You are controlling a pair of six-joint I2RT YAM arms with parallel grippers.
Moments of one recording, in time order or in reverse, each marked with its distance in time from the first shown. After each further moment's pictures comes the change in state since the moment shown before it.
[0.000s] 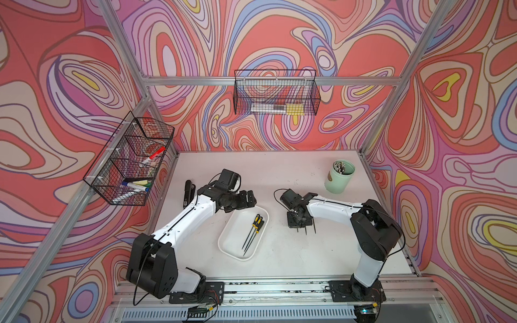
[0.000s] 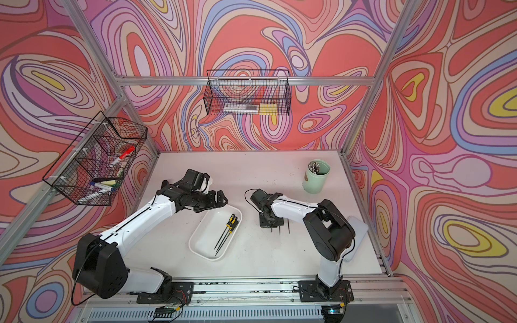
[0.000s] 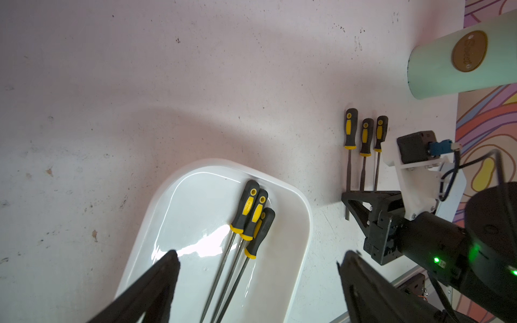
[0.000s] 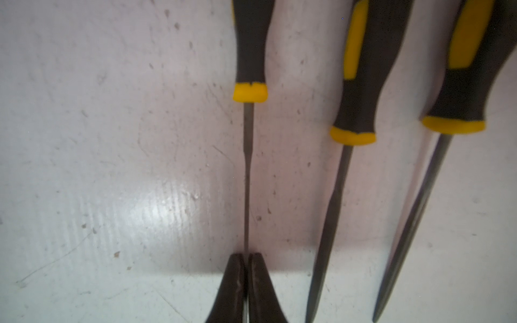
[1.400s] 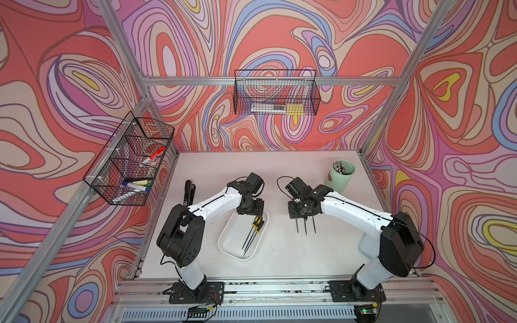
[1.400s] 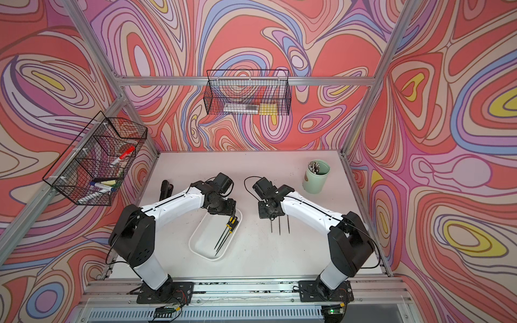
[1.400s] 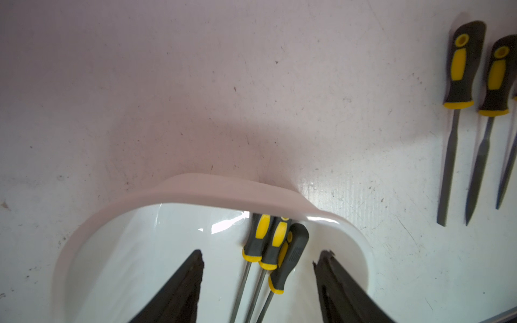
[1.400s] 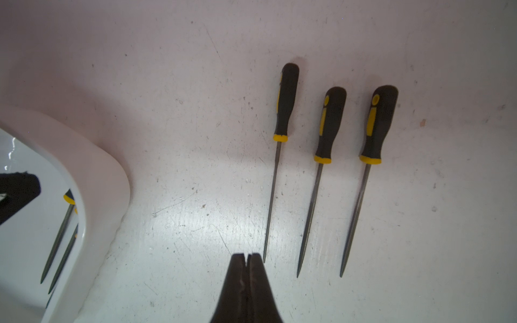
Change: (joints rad) left arm -0.182 0.318 0.159 -0.092 -0.200 0.094; right arm -0.005 -0.194 0.098 -0.092 -0.027 -0.098
